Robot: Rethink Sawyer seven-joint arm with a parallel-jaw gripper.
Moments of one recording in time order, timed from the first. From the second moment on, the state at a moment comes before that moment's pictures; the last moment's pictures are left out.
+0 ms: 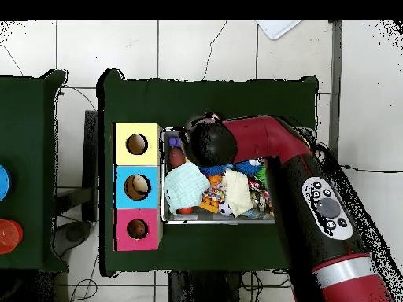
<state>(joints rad) -0.58 -0.67 0.59 1.53 -0.49 0.63 1.26</state>
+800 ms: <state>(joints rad) -0.52 -0.63 0.51 1.53 -0.48 0.53 1.26</state>
